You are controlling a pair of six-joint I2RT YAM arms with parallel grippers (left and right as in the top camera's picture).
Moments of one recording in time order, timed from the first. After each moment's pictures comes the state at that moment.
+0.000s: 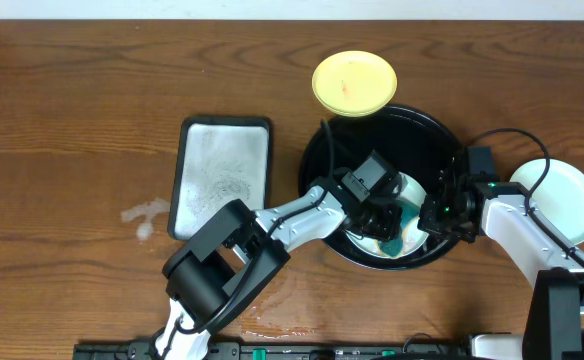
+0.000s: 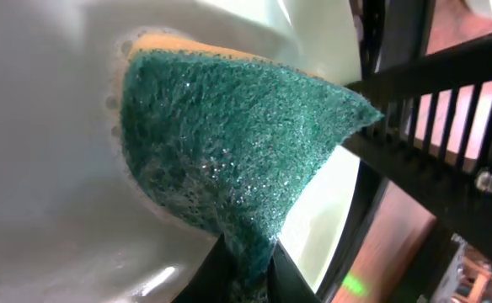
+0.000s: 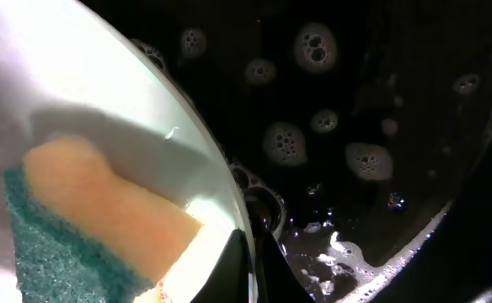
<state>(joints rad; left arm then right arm) -0.86 2.03 1.21 -0.25 0.53 -0.60 0.05 1.55 0.75 -0.63 -0.17 0.35</state>
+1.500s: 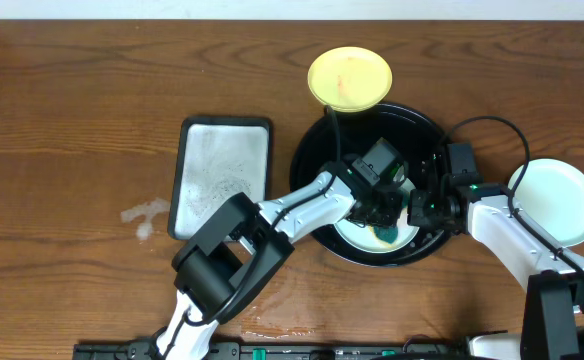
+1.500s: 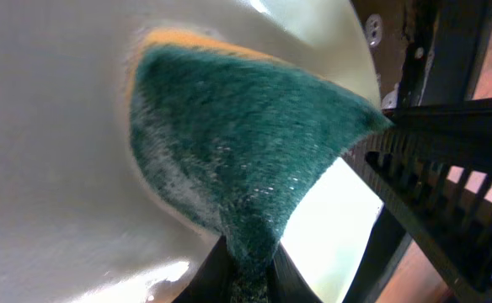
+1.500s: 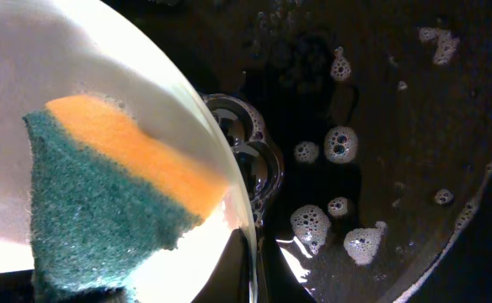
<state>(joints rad) -0.85 2.09 1.36 -0.44 0.40 -0.61 0.15 1.55 0.75 -0.51 -0.09 0.27</state>
